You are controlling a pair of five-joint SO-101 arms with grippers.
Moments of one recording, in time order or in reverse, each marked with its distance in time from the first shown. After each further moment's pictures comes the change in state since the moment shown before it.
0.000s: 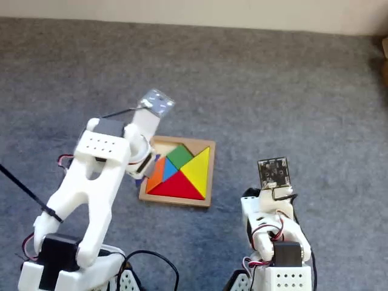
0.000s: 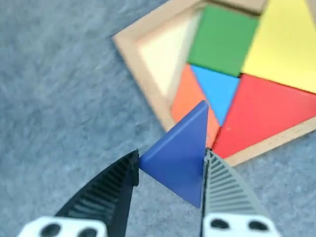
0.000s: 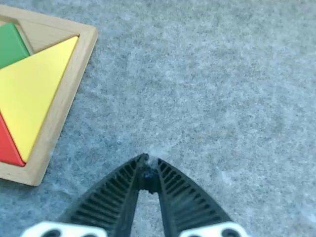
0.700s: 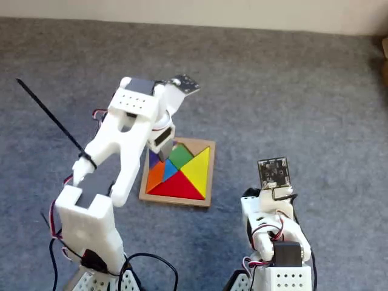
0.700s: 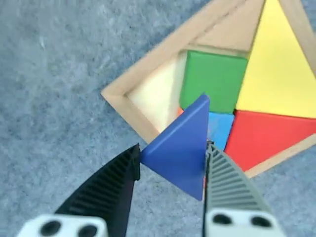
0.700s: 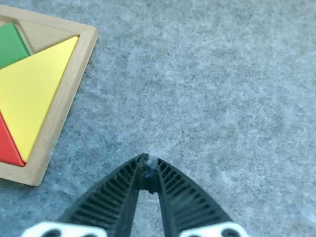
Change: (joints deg) left arm 3.0 35.6 -41.5 17.1 -3.2; right arm 0.0 0.0 0.0 0.0 0.0
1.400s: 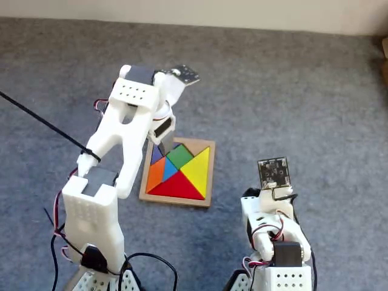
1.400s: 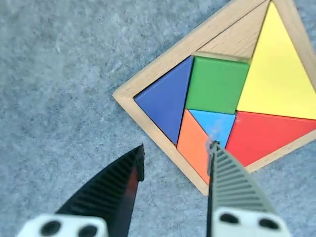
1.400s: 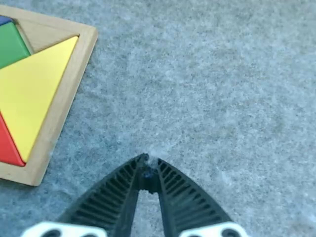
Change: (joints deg) left arm -0.6 4.0 -10.5 7.1 0.0; right arm 0.0 0.0 0.0 0.0 0.0
